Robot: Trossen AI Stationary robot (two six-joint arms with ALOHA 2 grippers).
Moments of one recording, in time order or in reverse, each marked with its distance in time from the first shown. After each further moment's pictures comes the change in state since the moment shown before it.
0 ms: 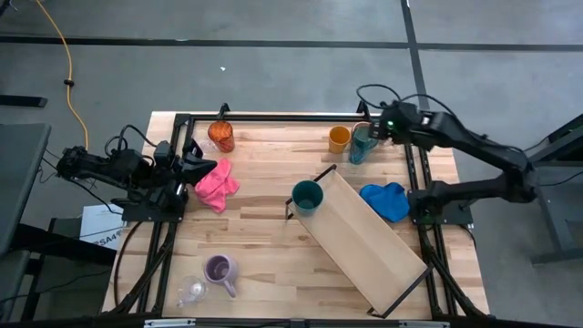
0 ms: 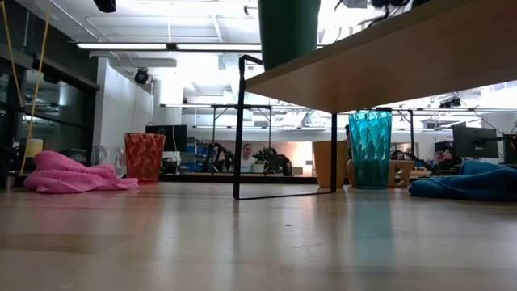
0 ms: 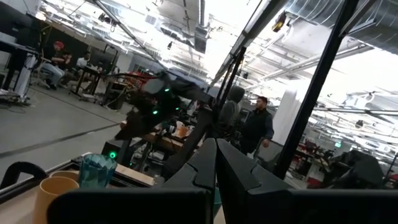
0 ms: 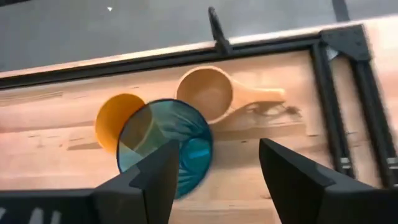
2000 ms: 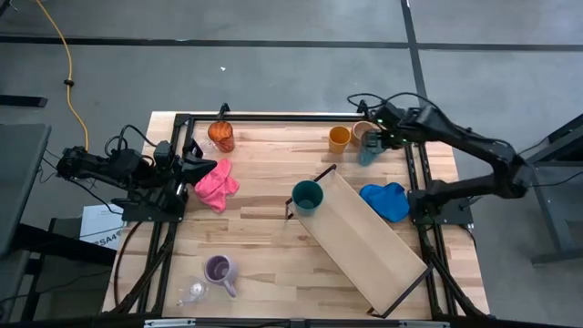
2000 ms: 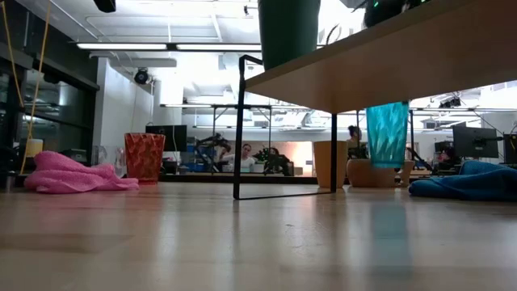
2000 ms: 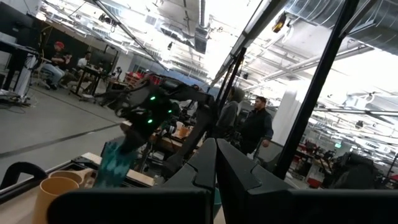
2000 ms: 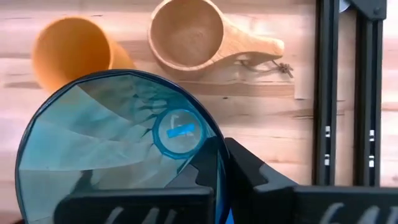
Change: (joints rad) left arm 0.000 0.000 0.000 0.002 -0.001 0.000; right arm -0.060 0.055 -0.008 -0.109 -0.167 -0.151
